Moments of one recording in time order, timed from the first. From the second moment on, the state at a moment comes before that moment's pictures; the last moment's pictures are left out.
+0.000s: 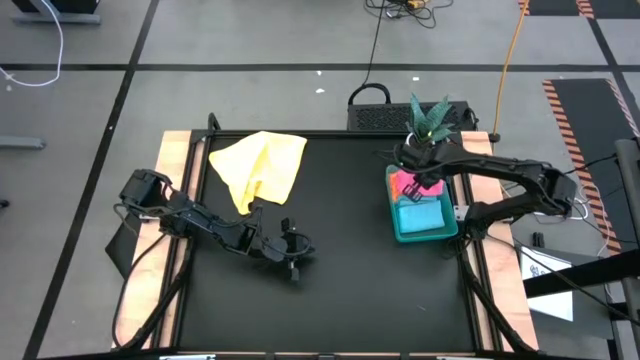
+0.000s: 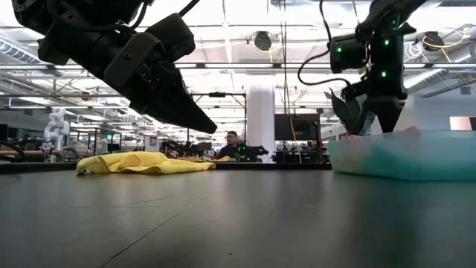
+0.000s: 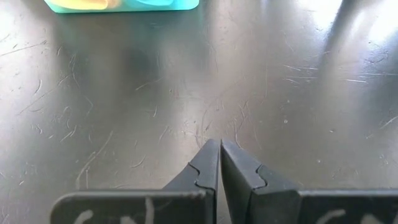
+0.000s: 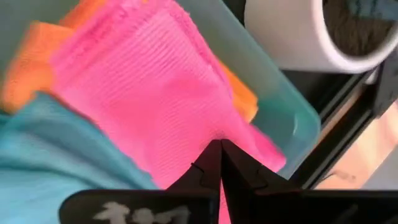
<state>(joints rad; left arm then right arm) -0.32 1.68 0.69 0.40 -0.32 -0.22 -0.52 1.28 0.83 -1.09 0.36 0.21</state>
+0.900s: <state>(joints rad) -0.32 1.68 0.69 0.39 -0.32 -0.22 -0.63 1.35 0.72 -0.99 0.42 0.28</state>
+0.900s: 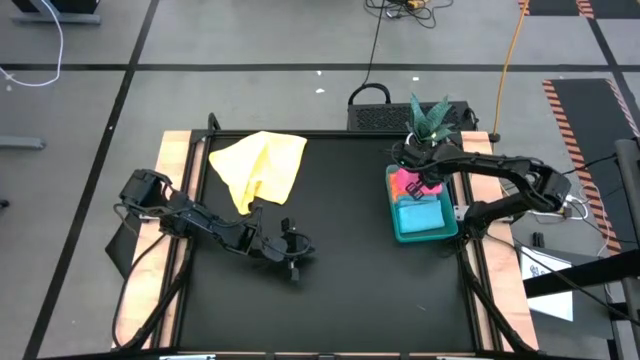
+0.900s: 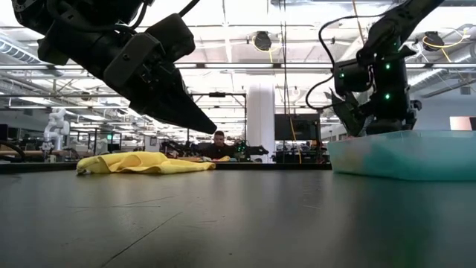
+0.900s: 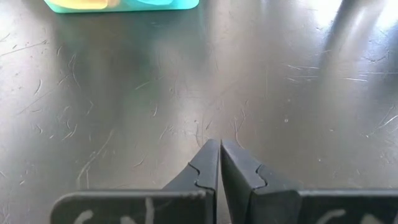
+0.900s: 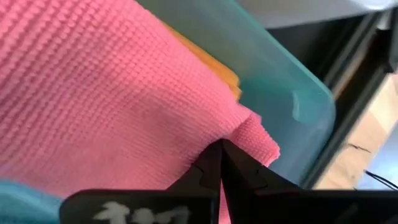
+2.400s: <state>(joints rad) -0.33 1.68 0.69 0.40 -0.32 -0.20 -0.60 1.01 0.71 -0.98 0.19 0.49</state>
